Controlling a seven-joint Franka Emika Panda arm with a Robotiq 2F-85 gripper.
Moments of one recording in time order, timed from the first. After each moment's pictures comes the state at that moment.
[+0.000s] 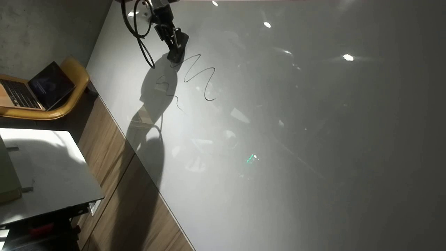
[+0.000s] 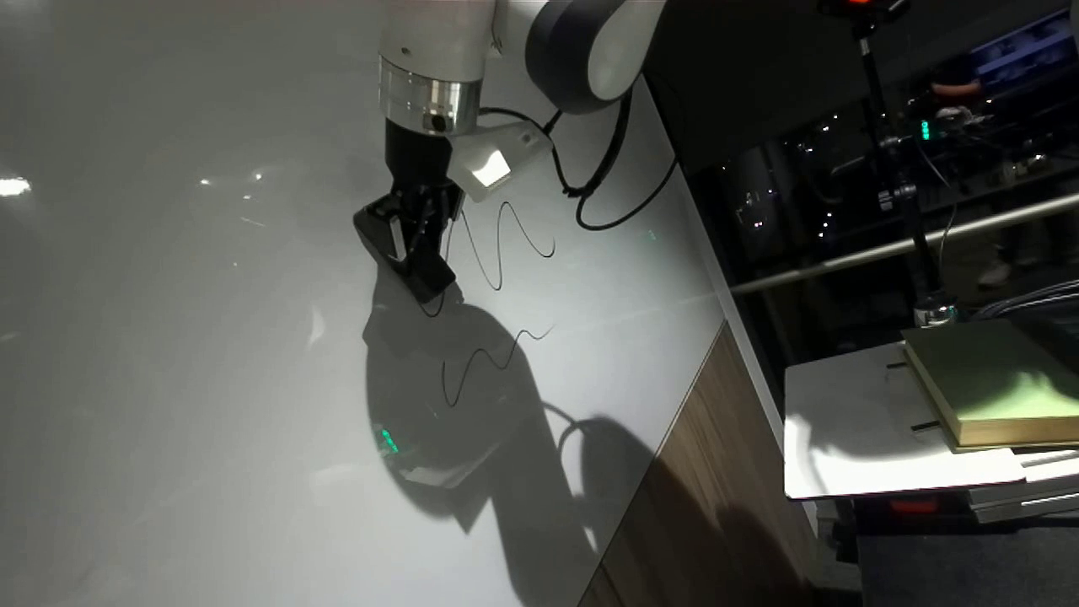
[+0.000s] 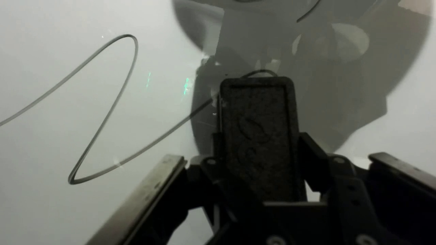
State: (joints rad) arm -0.15 0.00 0.58 -2.00 -1.01 2.61 1.07
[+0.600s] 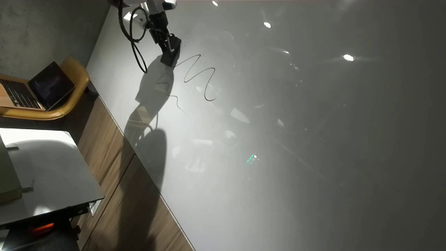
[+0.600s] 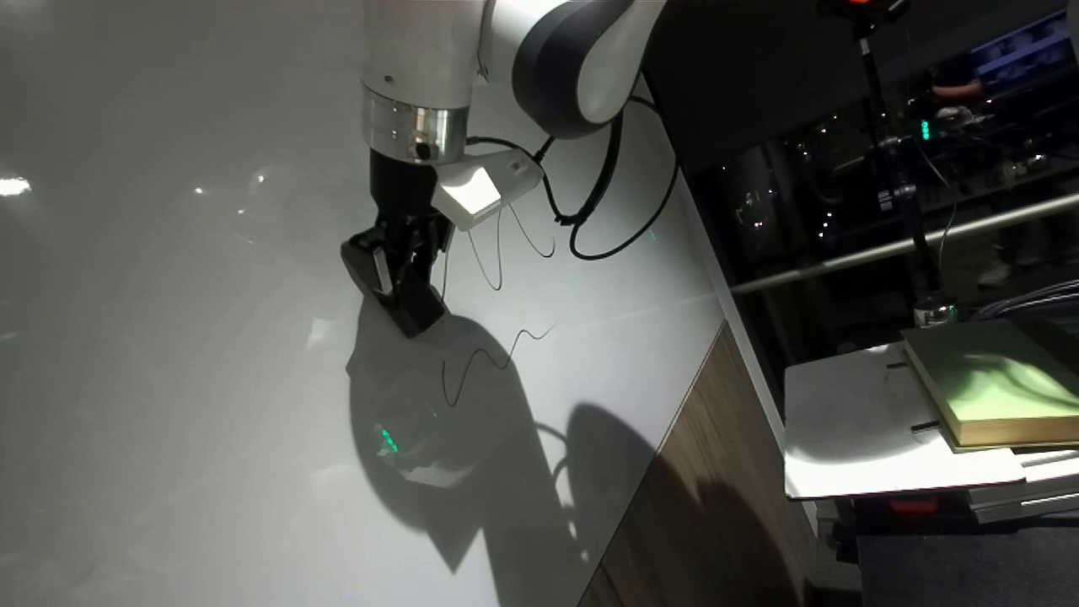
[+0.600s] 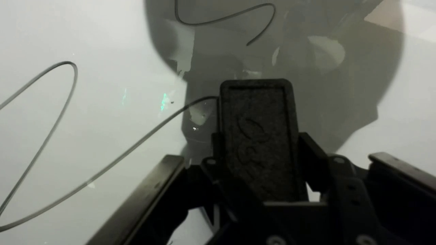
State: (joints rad) arm -0.11 0.08 0.59 -1.95 -1.01 2.60 1.09
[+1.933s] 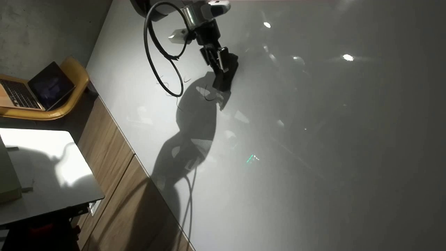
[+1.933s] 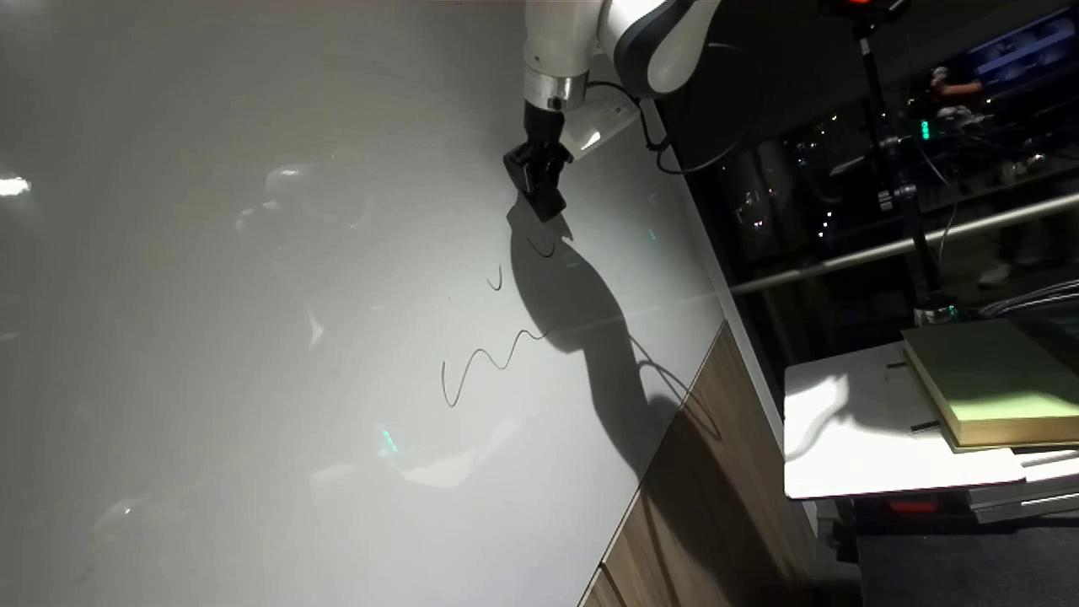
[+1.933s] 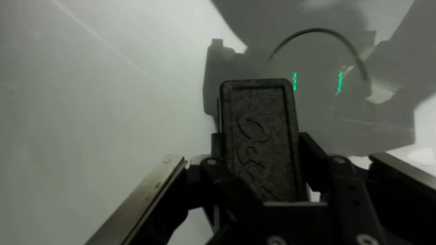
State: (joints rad) arm -0.29 -0.20 0.23 -2.20 -0.99 2.77 1.02
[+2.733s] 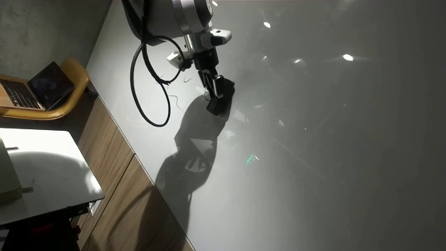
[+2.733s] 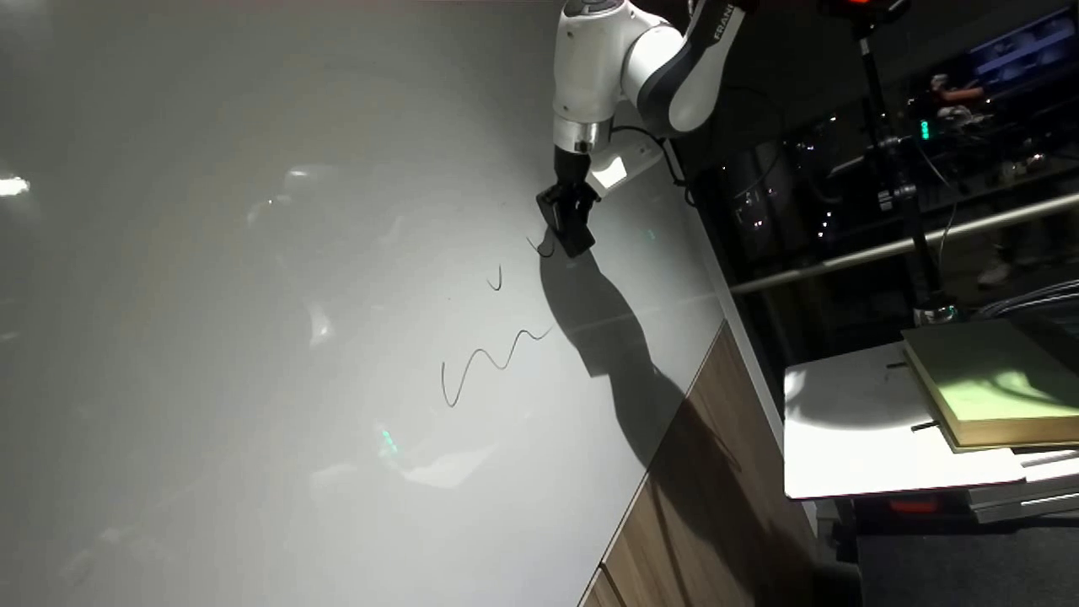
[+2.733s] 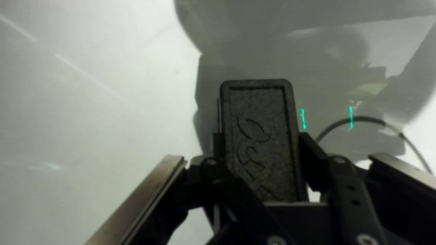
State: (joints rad) arm -0.31 -0.11 0.18 -2.25 -0.99 2.84 1.07
